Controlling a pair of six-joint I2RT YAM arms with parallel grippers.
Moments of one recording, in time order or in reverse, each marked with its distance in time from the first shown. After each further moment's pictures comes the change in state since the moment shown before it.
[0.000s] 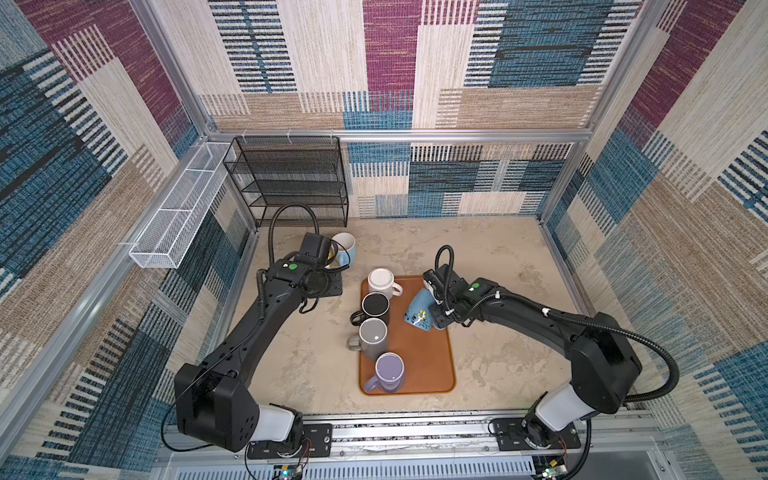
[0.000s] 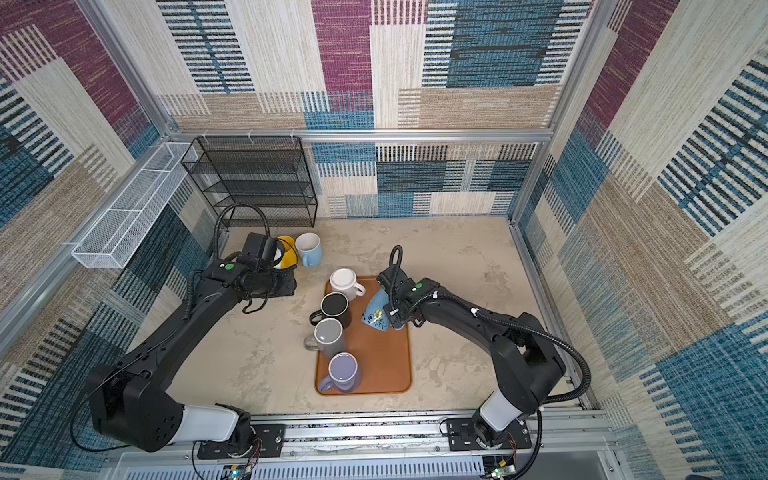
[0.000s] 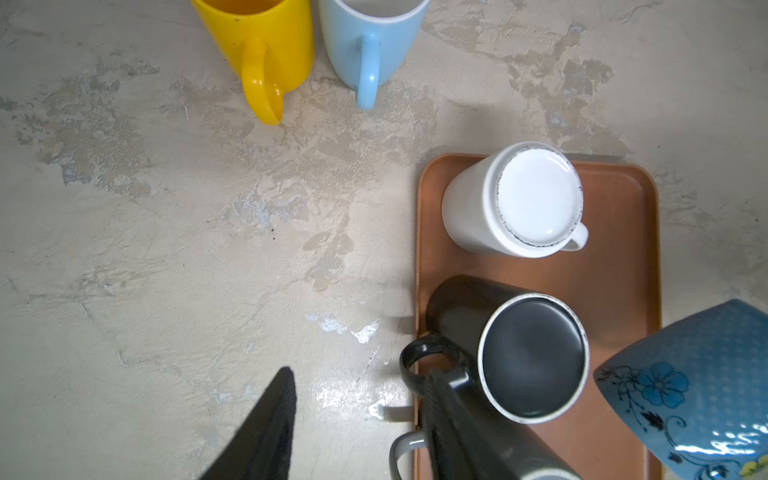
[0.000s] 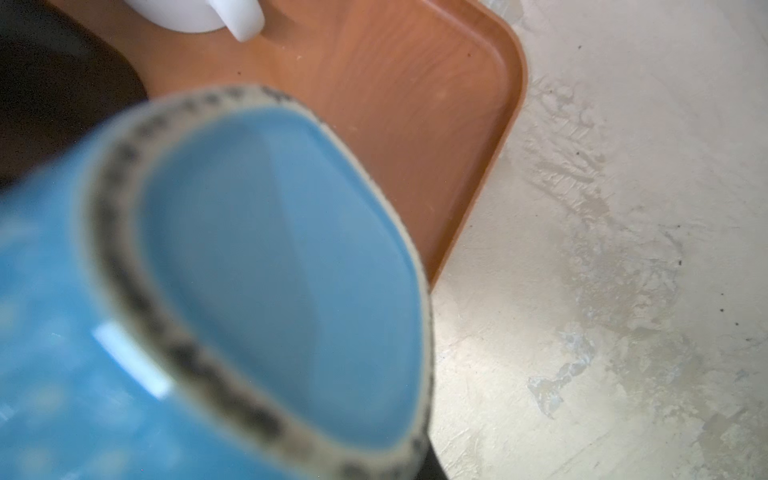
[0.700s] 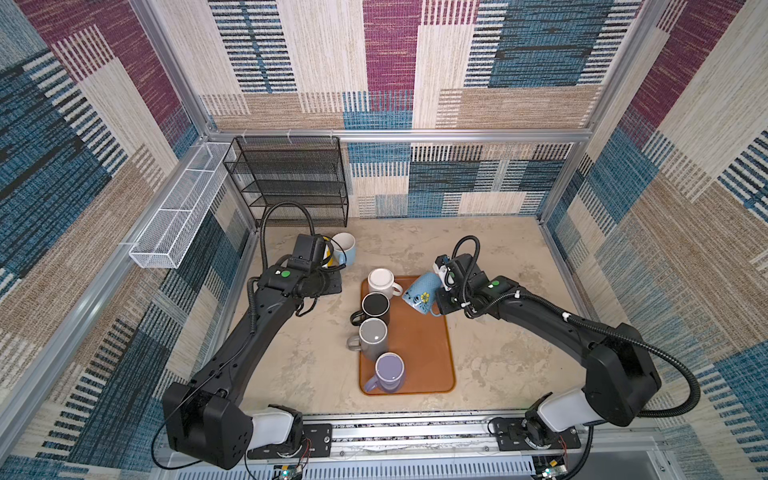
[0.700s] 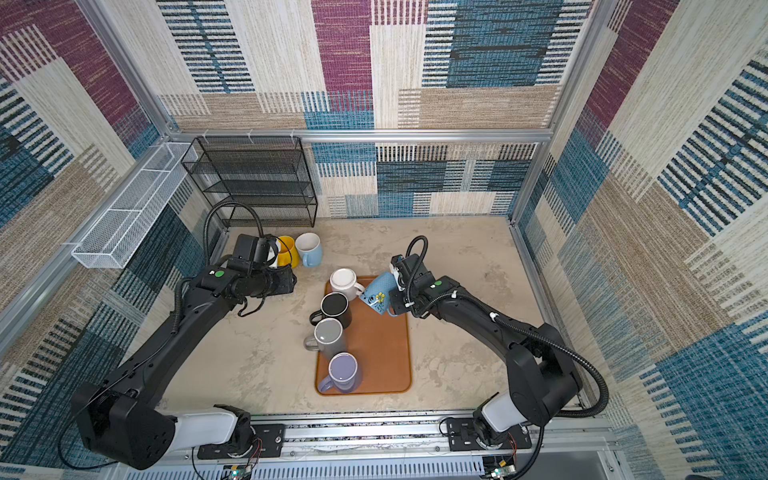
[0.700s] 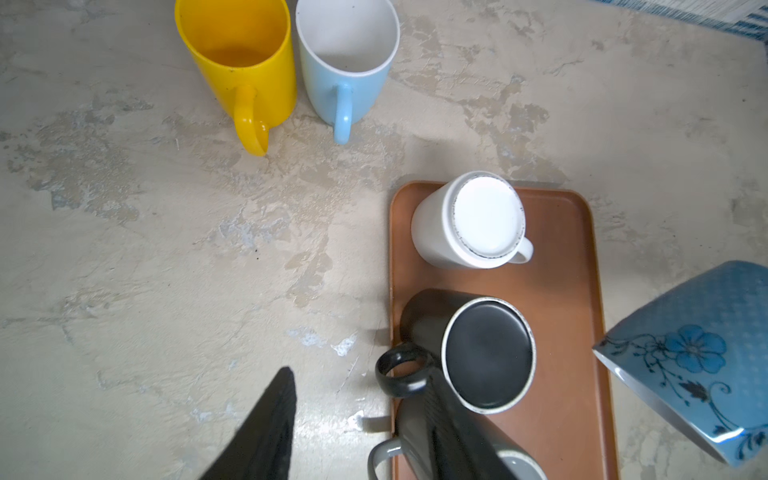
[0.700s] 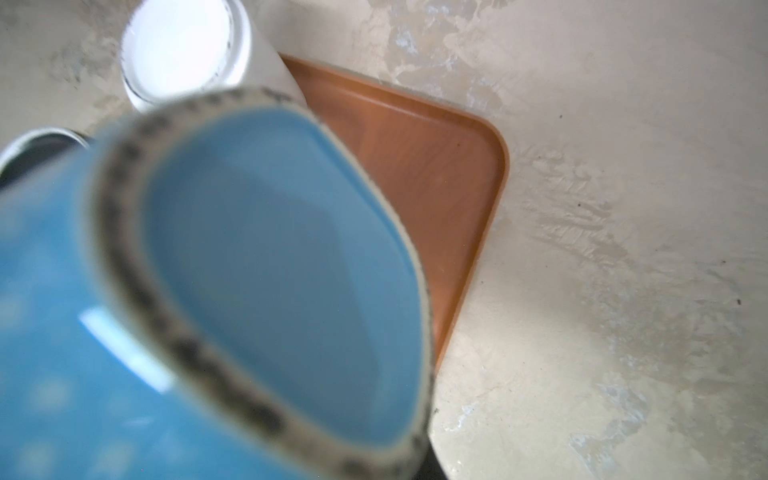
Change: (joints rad) left arm 0.000 -0.089 -0.035 0.068 0.035 -0.016; right arm -0.116 -0.095 -0.055 0.197 -0.213 0.094
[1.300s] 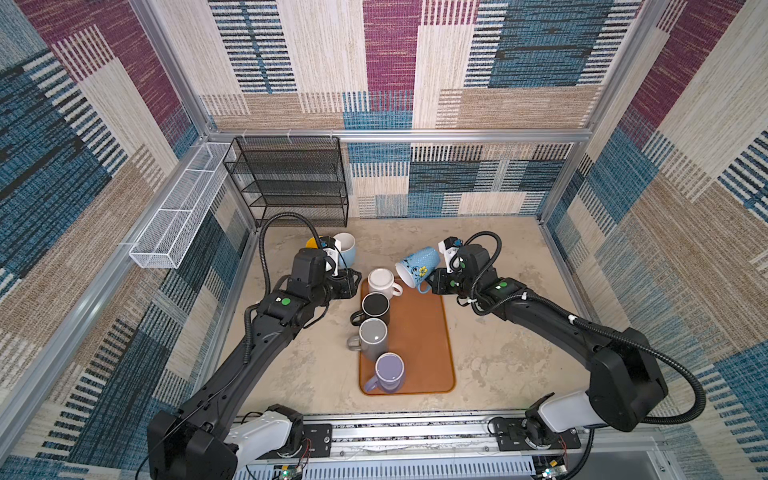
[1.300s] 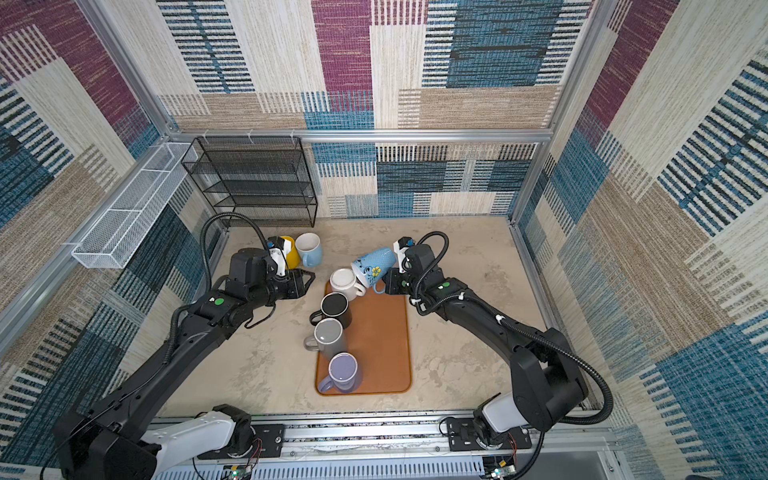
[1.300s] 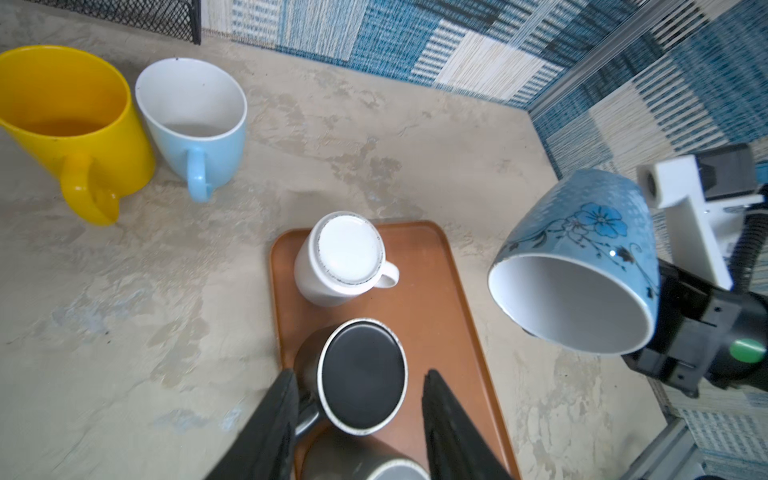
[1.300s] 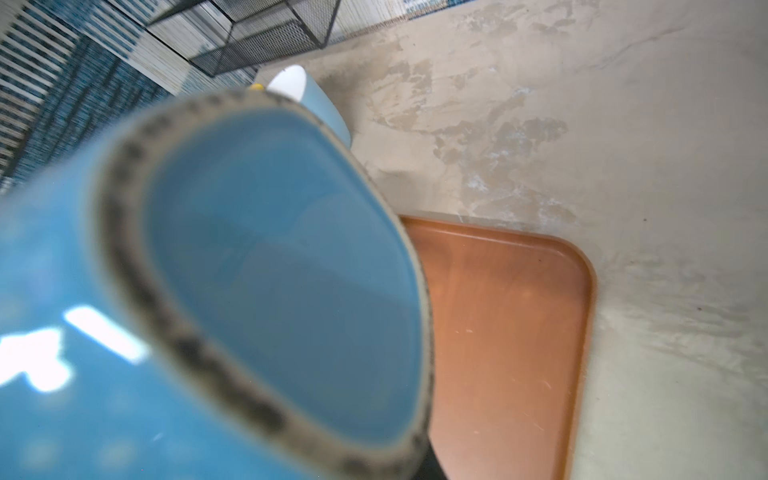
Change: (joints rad) left arm -0.093 -0.167 -0.248 0.420 0.199 -0.068; right arm -0.050 -0.027 -0.053 0.380 -0.211 0.285
